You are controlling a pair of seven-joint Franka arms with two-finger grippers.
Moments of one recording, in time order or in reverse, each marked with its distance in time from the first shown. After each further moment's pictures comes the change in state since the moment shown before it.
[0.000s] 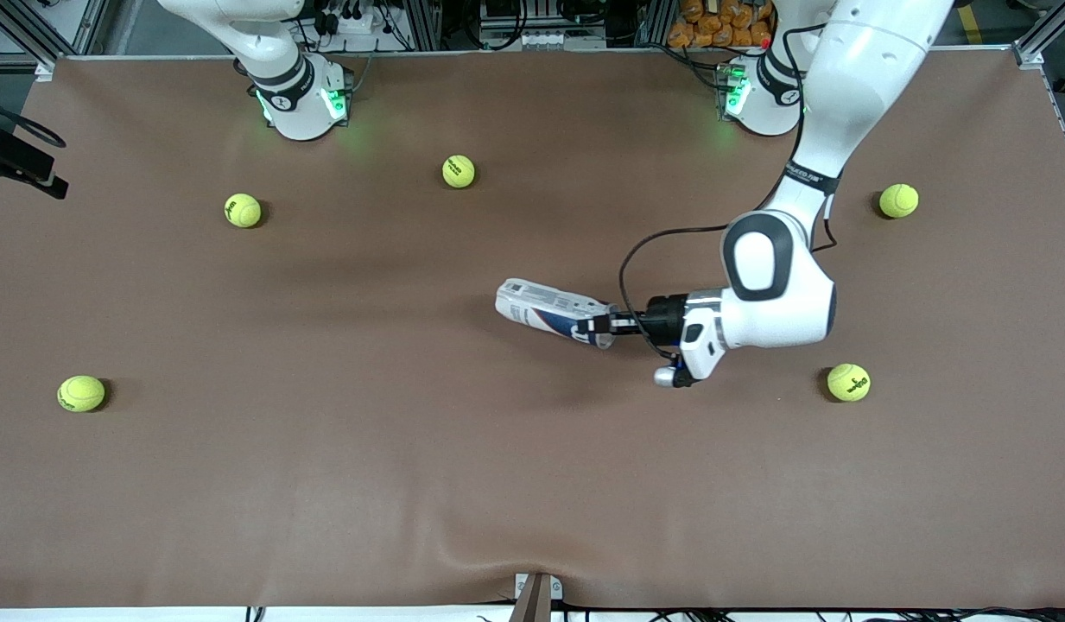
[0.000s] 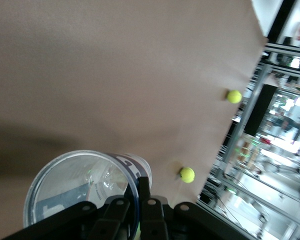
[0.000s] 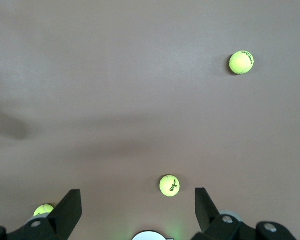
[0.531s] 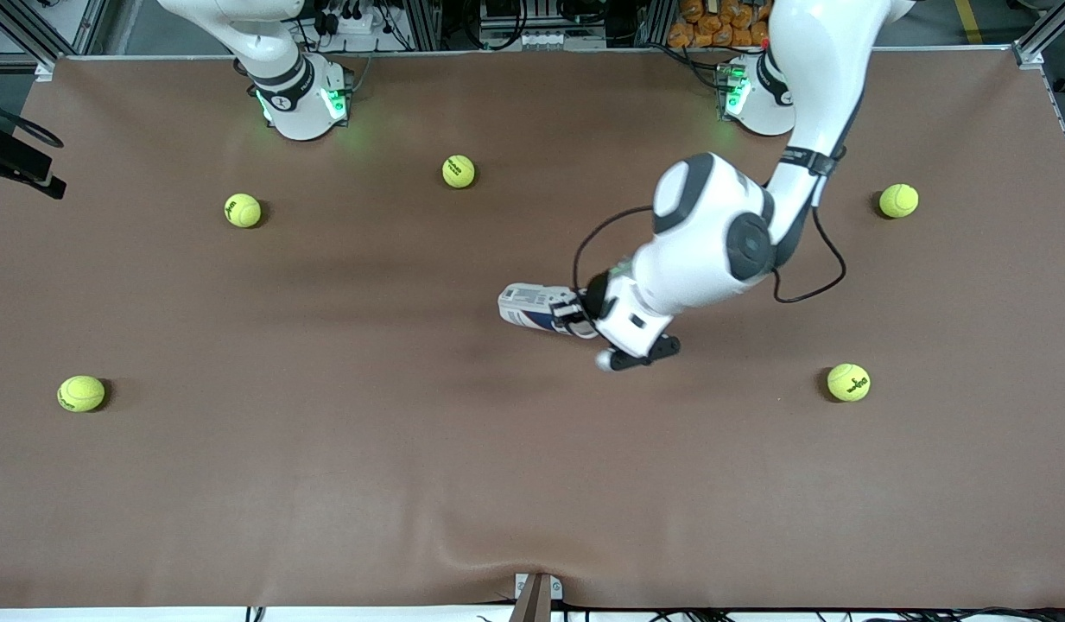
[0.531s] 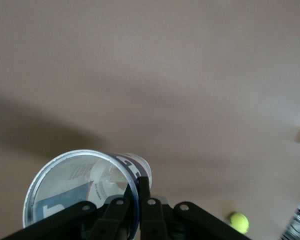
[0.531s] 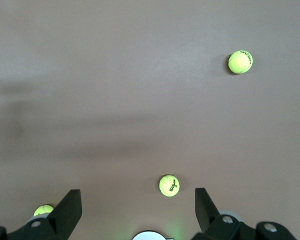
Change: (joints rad) left arm -0.150 -0.008 -0.018 0.192 0.643 0.014 -0.696; right arm -0.001 0.000 -0.003 0.000 0.000 0.000 0.000
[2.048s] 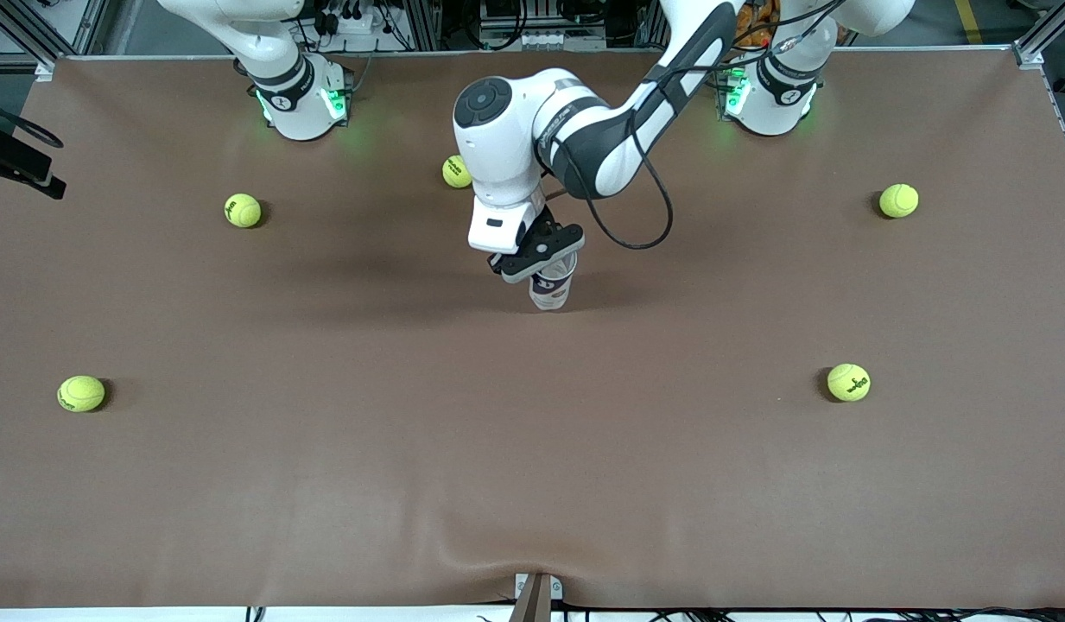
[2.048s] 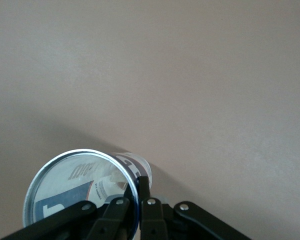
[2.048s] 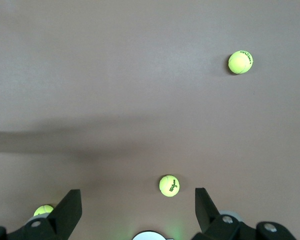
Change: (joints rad) left arm -0.350 0.087 0.060 0.107 0.757 -0.220 -0.845; right arm 0.000 0.000 0.000 0.000 0.000 0.001 0.000
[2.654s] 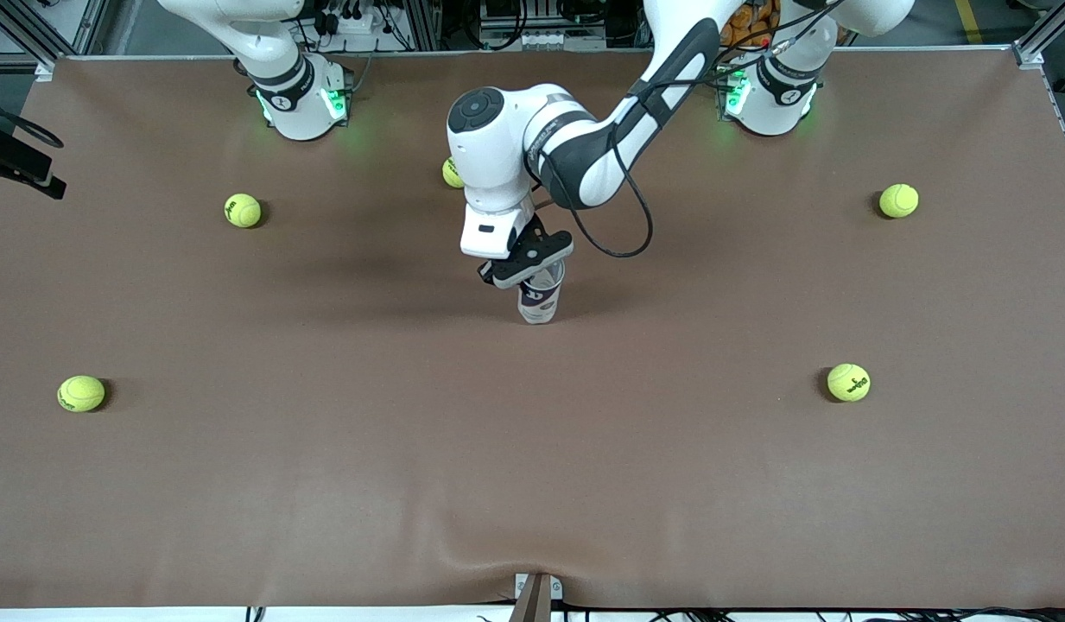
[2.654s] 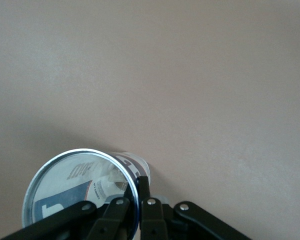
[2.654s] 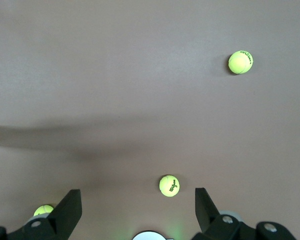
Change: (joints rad) left arm -0.020 0.036 0.006 0.005 0.051 0.067 -0.070; right arm 0.000 0.000 0.000 0.000 0.000 0.000 0.000
